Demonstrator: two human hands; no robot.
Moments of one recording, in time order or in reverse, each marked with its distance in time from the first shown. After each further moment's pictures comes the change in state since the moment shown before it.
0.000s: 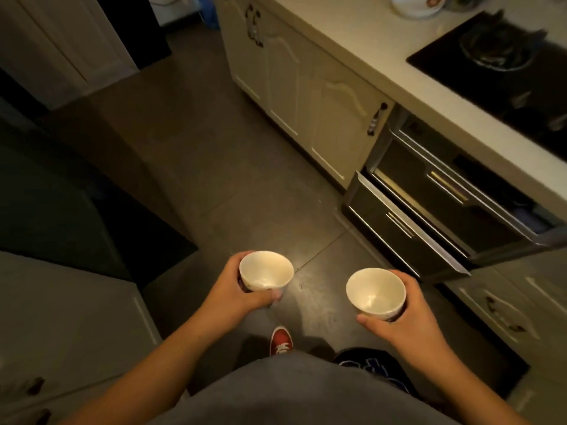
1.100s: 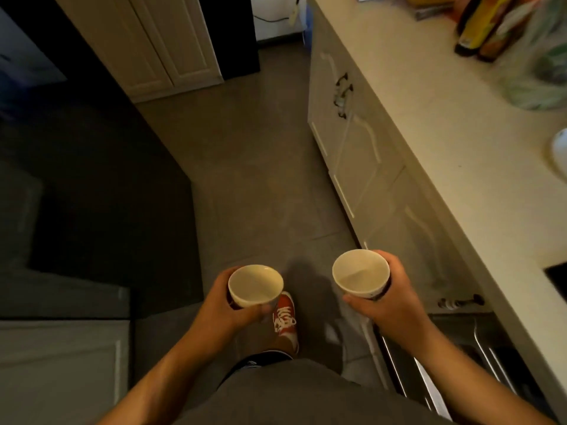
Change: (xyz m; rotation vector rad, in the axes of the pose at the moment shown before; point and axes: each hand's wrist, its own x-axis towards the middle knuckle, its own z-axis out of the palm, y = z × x) left_hand 0.347 0.137 -0.090 -0.141 0.396 -0.089; right_hand 0.529 -0.197 0.038 -0.138 -0.388 -0.344
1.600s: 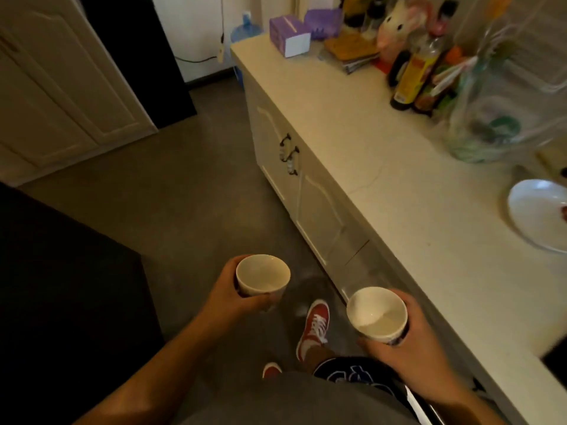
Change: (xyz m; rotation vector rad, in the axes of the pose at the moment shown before) left_hand 0.282 0.139 0.026 0.040 -0.247 0.063; right_hand 0.143 -0.027 -0.069 0.132 0.266 0.230
